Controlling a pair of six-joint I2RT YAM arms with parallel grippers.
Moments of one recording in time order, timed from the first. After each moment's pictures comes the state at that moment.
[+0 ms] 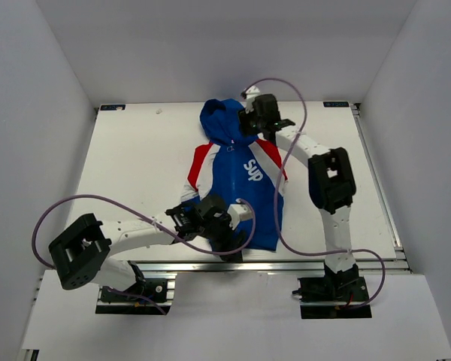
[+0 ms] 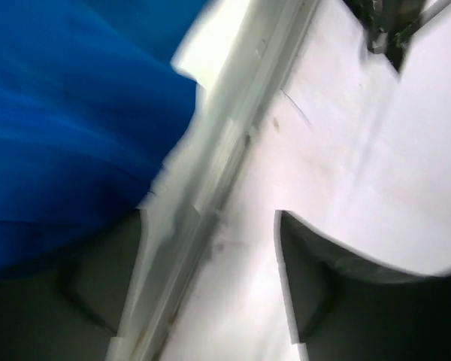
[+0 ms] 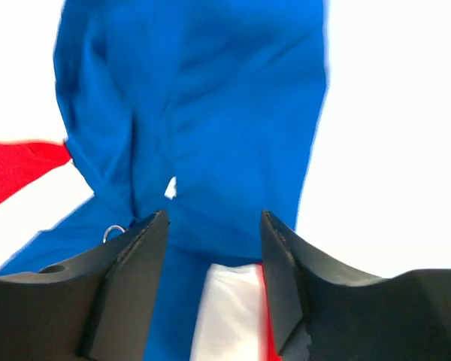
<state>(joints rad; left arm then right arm) -0.99 1.38 0.69 -0.13 0.45 -0.22 0.45 2.22 1.80 -0.13 -0.09 -0.06</state>
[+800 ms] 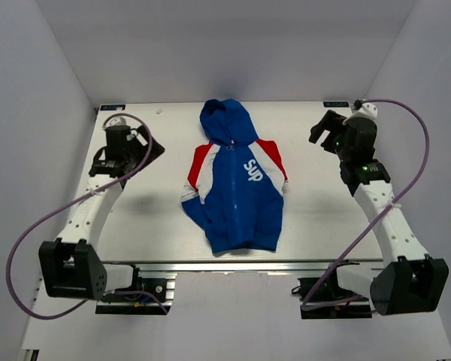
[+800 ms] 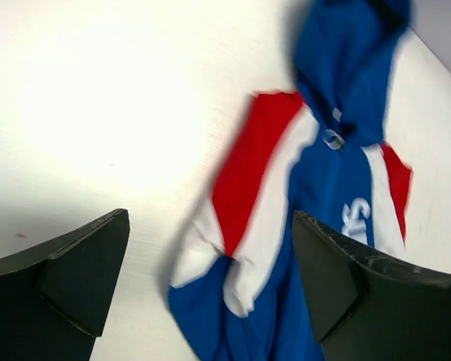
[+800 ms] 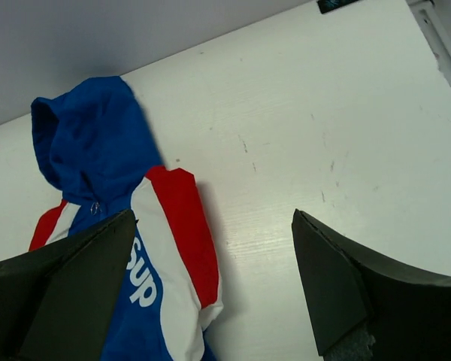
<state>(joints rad) -0.14 1.25 1.05 -0.40 -0.02 -0.65 0.13 1.20 1.06 -0.18 0.07 0.36</state>
